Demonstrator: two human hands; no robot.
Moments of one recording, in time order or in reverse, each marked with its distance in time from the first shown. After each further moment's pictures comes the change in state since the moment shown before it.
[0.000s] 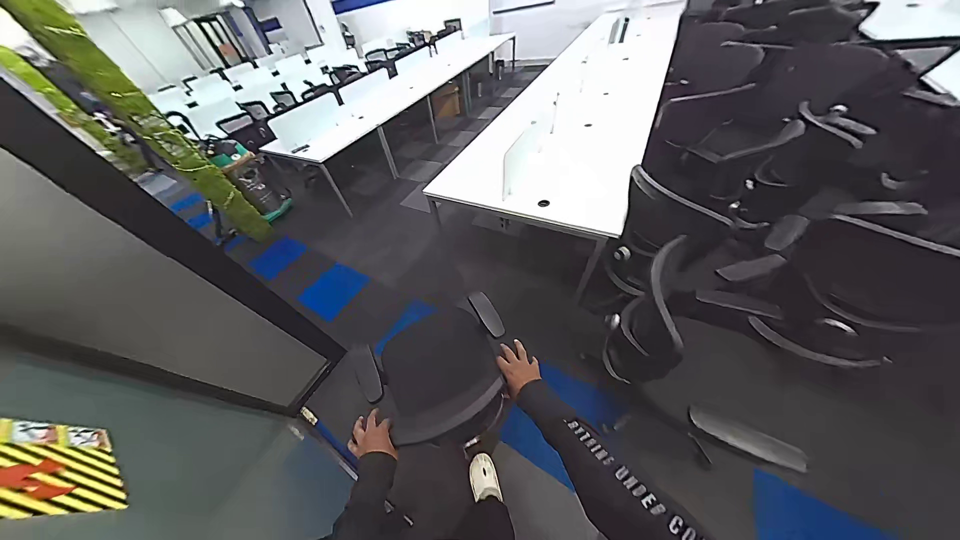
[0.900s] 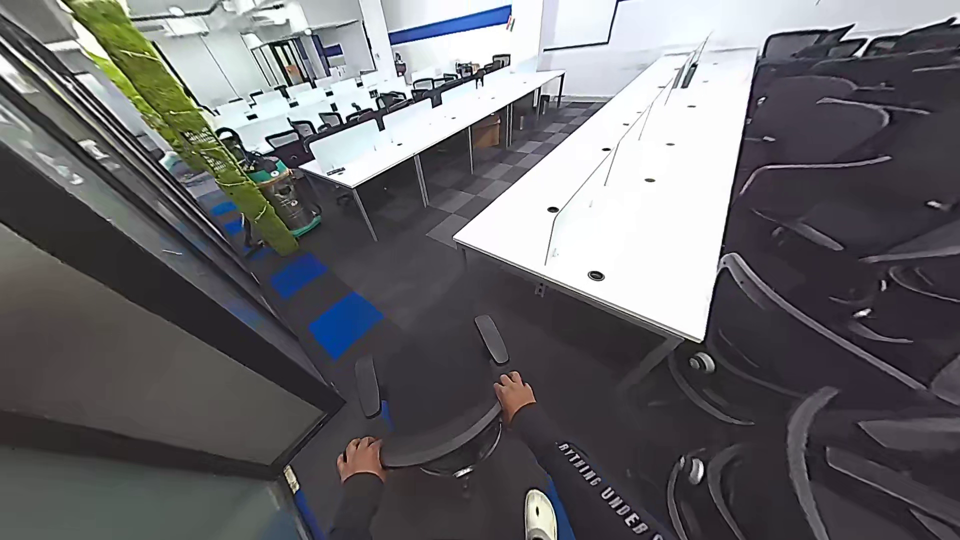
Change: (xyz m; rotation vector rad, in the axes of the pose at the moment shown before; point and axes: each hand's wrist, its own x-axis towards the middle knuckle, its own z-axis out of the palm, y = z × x) left_hand 0.285 0.075 -0.101 0.116 -0.112 -0.099; right_hand 0.326 -0.013 -0.131 -0.153 -0.068 -0.140
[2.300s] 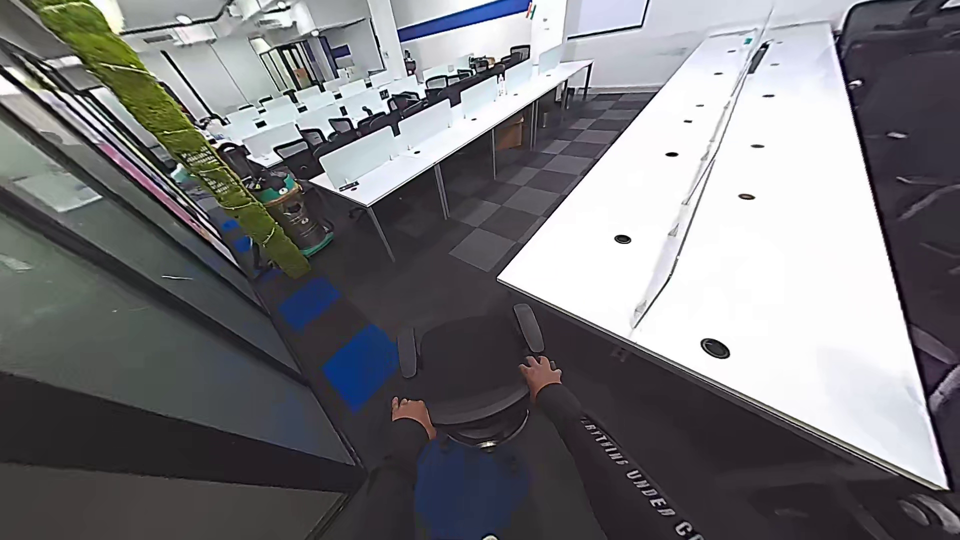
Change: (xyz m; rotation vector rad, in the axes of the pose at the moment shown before) left_hand 0.426 0.070 -0.225 0.288 -0.160 0.128; right_hand 0.416 -0.038 -0.167 0.038 -0.017 0.150
